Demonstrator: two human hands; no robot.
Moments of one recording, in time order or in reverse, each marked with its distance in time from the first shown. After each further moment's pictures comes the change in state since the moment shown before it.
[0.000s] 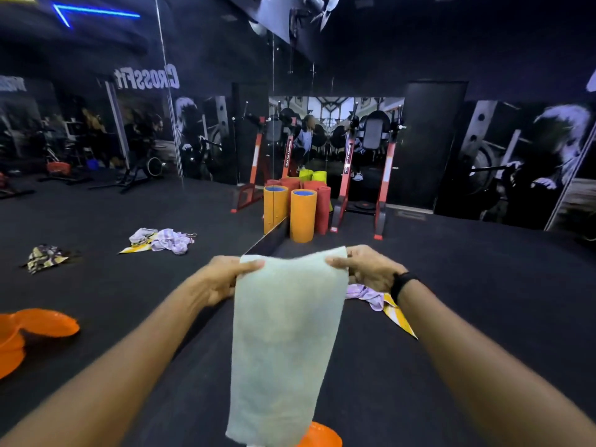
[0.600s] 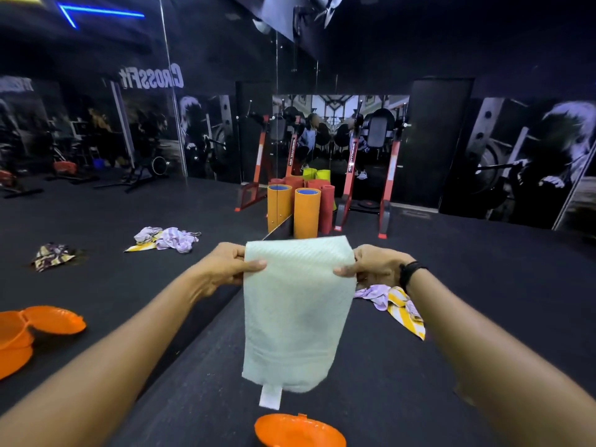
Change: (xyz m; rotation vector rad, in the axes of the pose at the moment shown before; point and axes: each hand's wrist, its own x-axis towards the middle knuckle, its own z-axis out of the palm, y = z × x) left_hand 0.003 0.011 -0.004 0.176 0.006 0.073; right_hand -0.001 -0.014 -0.005 -0.128 -0.089 0.152
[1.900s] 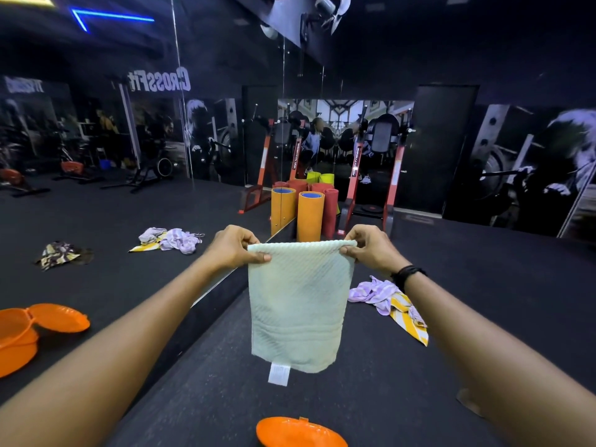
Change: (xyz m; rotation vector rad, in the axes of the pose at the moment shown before) left_hand 0.001 0.021 -0.016 0.639 0.197 0.183; right_hand 0.014 -0.009 0.009 -0.608 0.523 -0.324
